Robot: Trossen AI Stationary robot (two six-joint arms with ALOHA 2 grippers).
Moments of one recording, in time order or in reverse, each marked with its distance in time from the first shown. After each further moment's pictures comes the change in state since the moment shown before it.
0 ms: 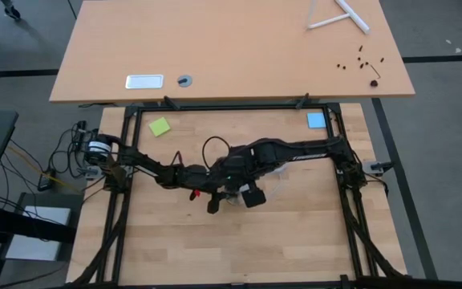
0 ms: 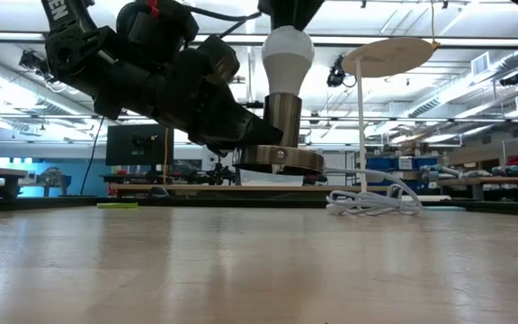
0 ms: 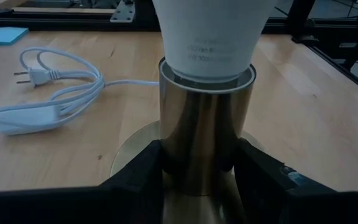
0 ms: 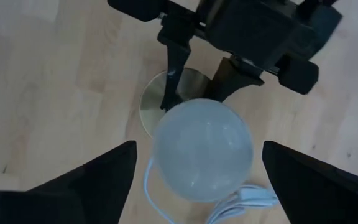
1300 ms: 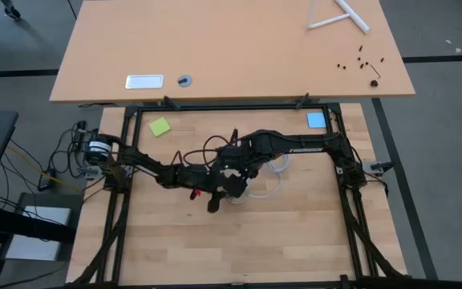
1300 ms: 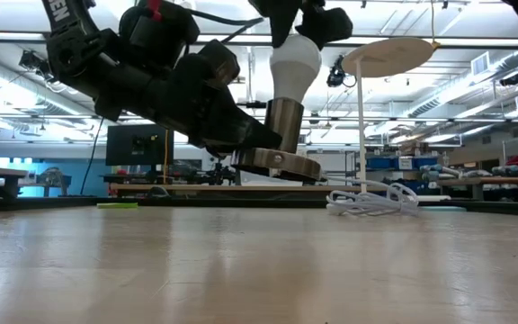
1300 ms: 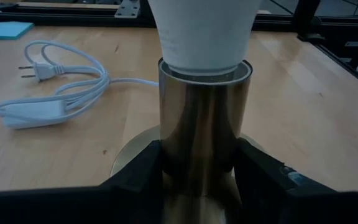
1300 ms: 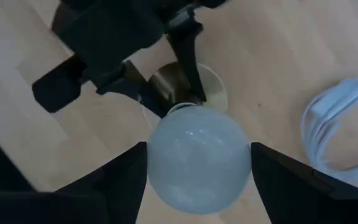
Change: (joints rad) left arm 0.001 0.001 -0.001 -0.005 -0.004 -0.006; right arm -0.074 0.000 -0.032 -0.018 -0.070 0.884
